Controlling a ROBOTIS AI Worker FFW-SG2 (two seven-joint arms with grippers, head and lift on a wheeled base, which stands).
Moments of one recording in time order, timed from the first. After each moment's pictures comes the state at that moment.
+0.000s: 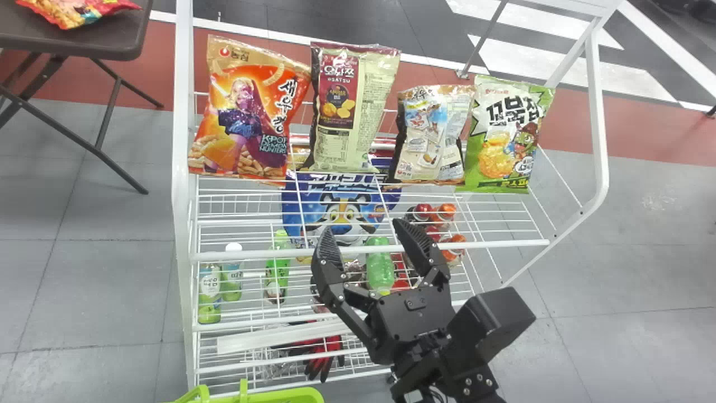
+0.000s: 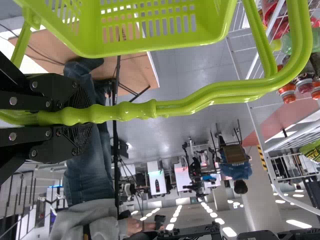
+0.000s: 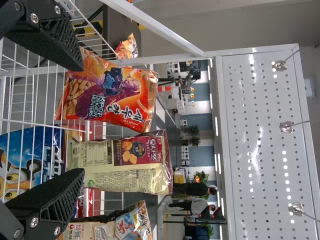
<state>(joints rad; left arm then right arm) 0.67 0.12 -0.07 -2.24 0.35 1.39 -0.91 0.75 -0.24 0.18 -2.31 -0.11 -0.01 -0.12</state>
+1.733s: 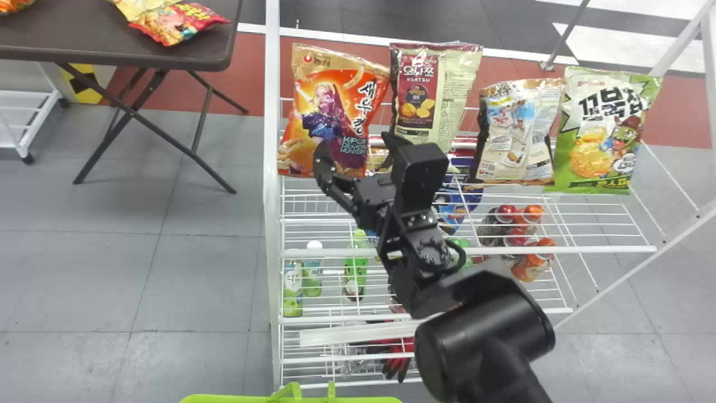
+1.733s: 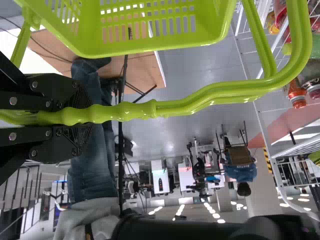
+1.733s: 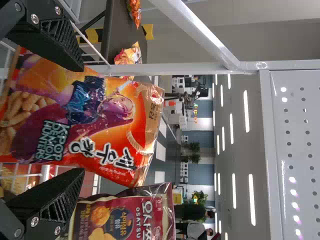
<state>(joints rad) 0.65 0.12 -0.09 -2.20 0.34 1.40 -0.91 0.02 -0.11 0.36 -1.70 -0.09 0.13 -0.12</state>
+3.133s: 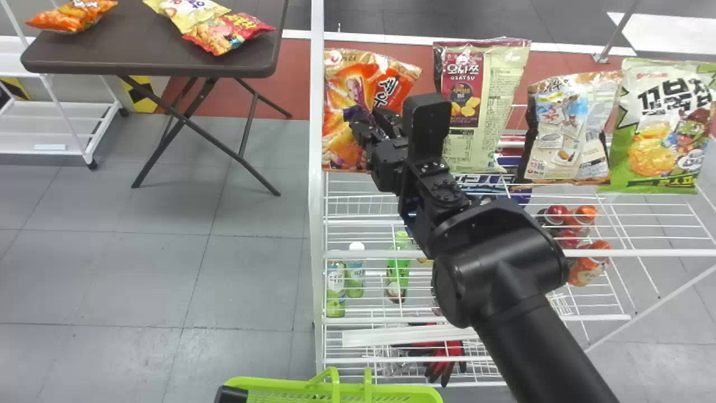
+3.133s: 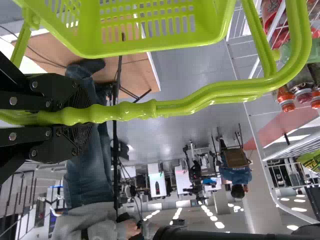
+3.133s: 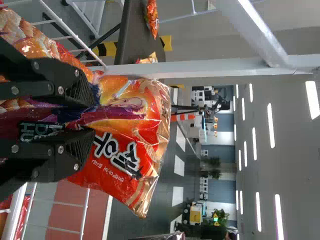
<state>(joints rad) 0.61 0.12 -0.07 -2.17 0.34 1.40 -0.92 -0.17 -0.06 0.37 -1.51 -0.12 0.21 -0.07</state>
